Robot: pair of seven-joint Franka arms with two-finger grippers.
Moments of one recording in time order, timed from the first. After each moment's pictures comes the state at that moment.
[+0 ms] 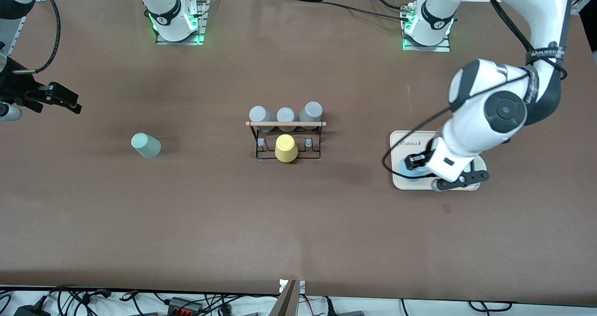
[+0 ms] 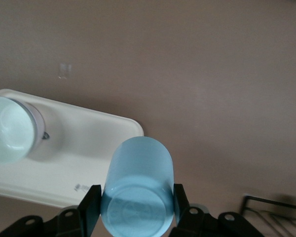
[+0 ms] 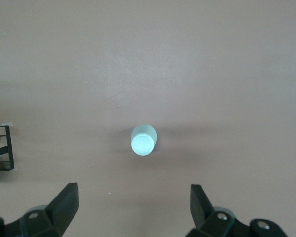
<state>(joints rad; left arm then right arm) -0.25 0.42 -0.06 -1.49 -0.03 1.90 -0.58 -0.03 0.01 -0.03 -1.71 0.00 1.75 -0.03</state>
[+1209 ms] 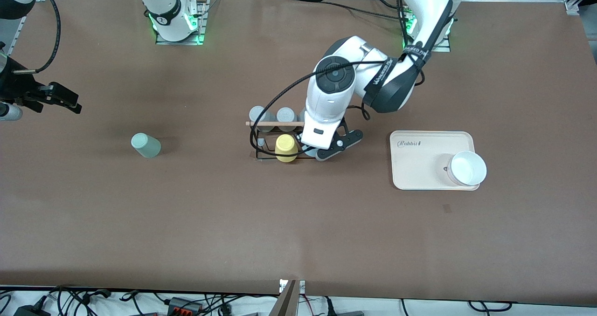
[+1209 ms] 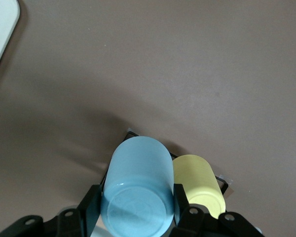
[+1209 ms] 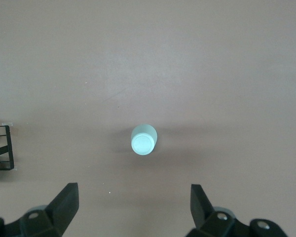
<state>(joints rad) -0.62 0.65 -0.06 -1.26 -0.05 1.92 -1.20 -0.02 0.01 -0.03 -1.71 0.00 1.74 -0.03</state>
